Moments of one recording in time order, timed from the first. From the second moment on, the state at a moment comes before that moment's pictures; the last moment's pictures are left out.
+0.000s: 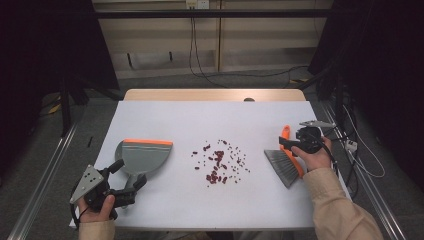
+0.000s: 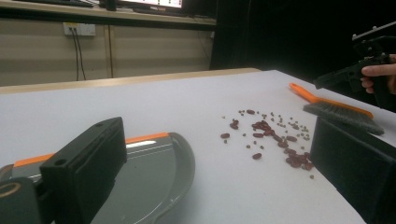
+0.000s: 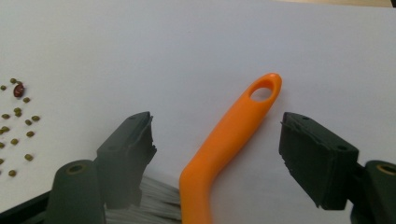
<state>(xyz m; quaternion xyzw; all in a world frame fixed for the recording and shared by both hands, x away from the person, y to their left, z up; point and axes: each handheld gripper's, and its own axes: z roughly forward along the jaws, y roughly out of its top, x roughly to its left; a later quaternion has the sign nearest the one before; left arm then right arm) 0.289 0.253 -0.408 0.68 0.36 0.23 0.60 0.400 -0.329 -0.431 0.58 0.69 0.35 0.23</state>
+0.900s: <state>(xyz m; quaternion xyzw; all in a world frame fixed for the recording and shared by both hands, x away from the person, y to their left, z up) 0.291 0.253 -0.410 0.68 0.36 0.22 0.59 0.413 -0.324 -0.450 0.63 0.69 0.31 0.18</state>
